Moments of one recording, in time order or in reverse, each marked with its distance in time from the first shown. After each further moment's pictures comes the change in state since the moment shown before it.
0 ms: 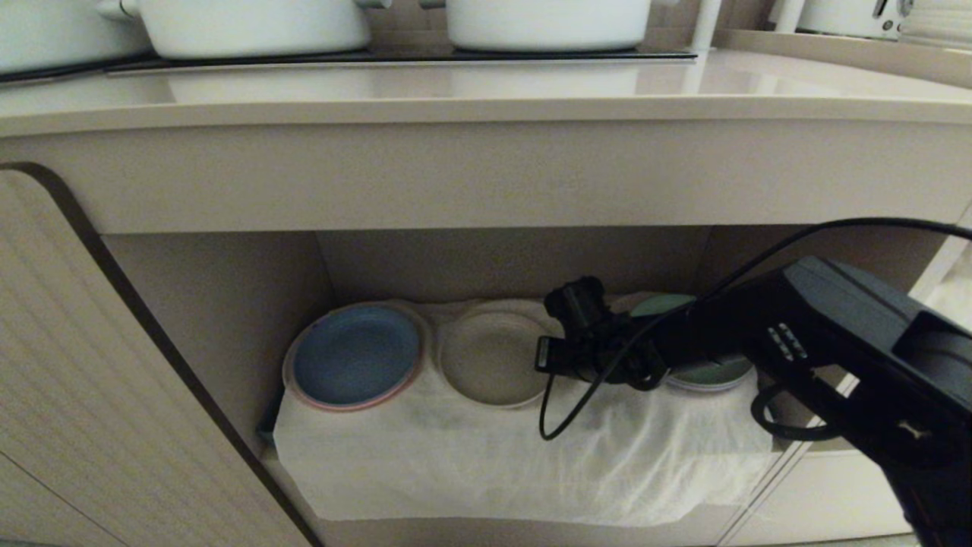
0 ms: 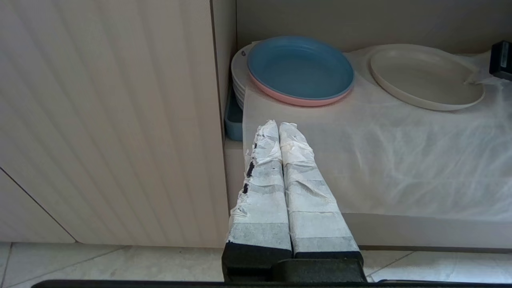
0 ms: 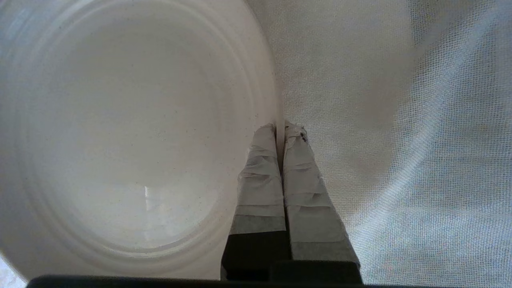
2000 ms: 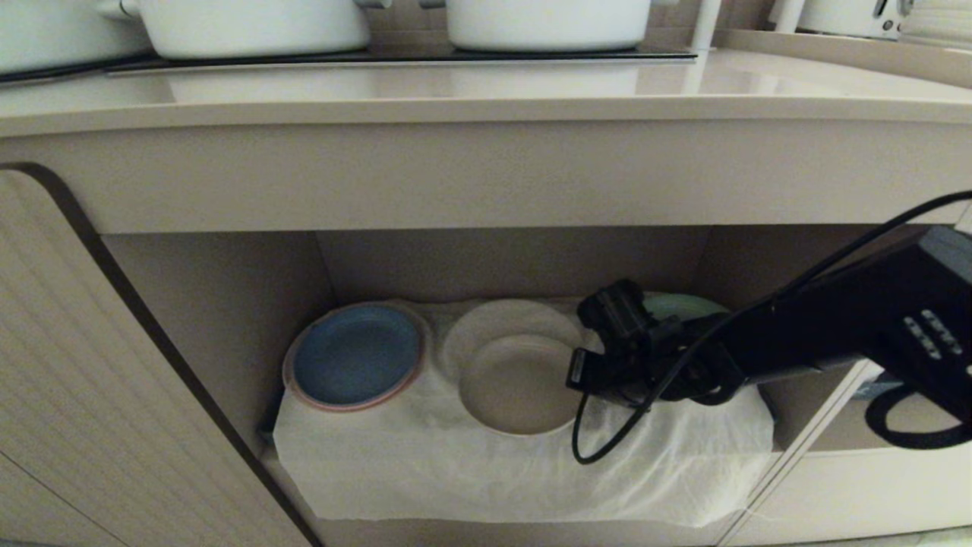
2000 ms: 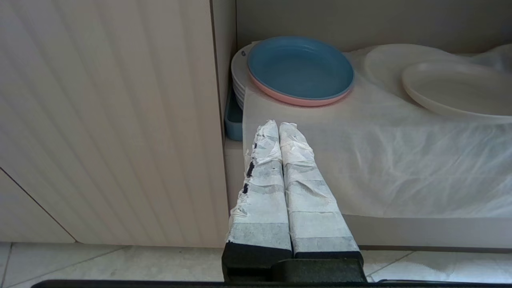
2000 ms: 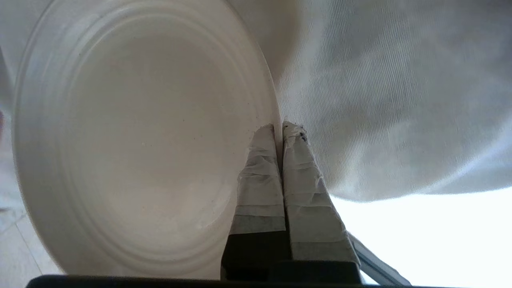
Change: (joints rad) left arm 0.000 0.000 0.000 0.000 0.000 0.000; right arm 0.003 -0.228 0.274 0.073 0.015 0.196
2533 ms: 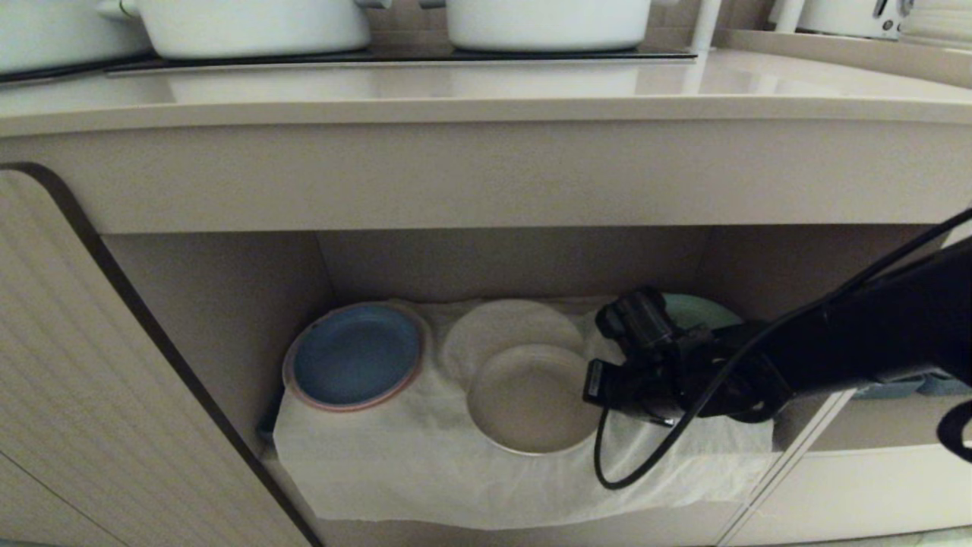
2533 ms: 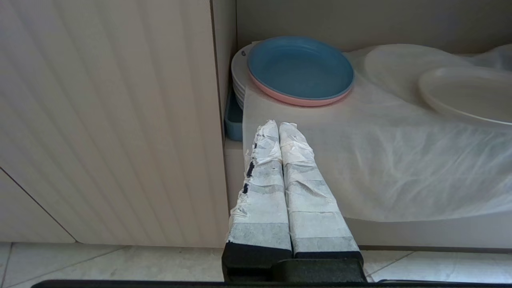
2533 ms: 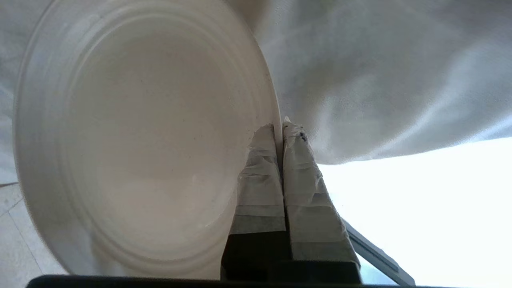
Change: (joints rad) left arm 0.000 0.000 0.000 0.000 0.001 0.000; right arm 0.006 -0.099 0.127 -0.002 0.001 0.000
